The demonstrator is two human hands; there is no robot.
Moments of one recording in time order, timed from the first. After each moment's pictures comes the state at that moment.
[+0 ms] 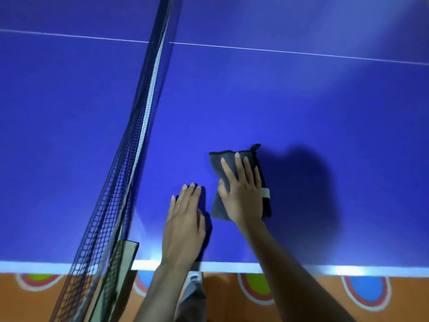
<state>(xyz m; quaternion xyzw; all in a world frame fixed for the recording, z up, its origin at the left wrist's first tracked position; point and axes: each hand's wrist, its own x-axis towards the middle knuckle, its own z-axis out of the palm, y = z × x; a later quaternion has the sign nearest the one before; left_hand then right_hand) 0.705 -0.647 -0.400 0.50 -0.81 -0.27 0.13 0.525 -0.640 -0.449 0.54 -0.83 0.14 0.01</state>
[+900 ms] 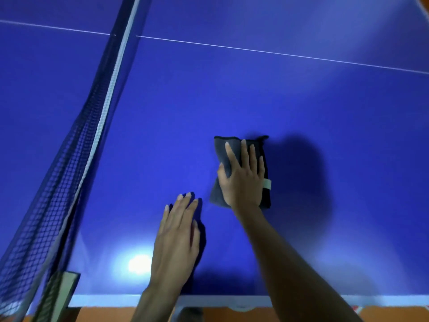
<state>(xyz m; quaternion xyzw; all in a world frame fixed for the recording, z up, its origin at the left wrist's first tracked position) 0.620 -0.627 -0.404 0.48 -0.81 -0.29 0.16 0.410 -0.668 -0.448 0.47 -0.87 0.13 0.04</state>
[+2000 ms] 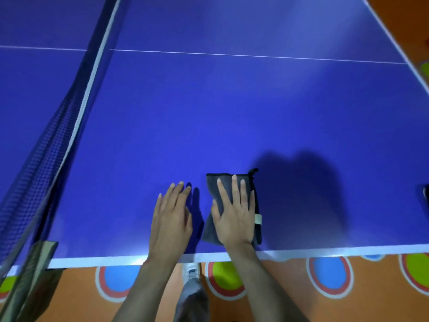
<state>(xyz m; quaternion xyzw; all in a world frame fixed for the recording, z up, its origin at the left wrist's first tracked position) 0.557 -0.547 -0.376 0.49 -0.84 -0.22 0.12 0.401 -0.474 -0.439 0.48 -0.87 0.07 -0.02</state>
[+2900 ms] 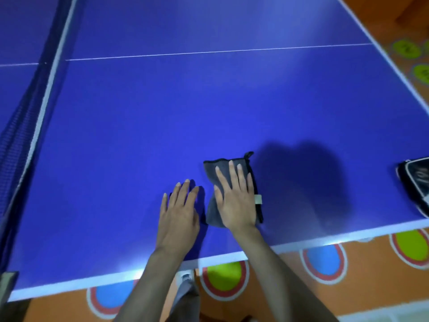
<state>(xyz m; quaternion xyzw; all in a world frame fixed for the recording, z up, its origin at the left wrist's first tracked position) 0.472 -0.538 -0.388 0.42 -0.89 -0.17 0.03 0.309 -0.477 -0.446 0.48 -0.88 0.09 0.01</state>
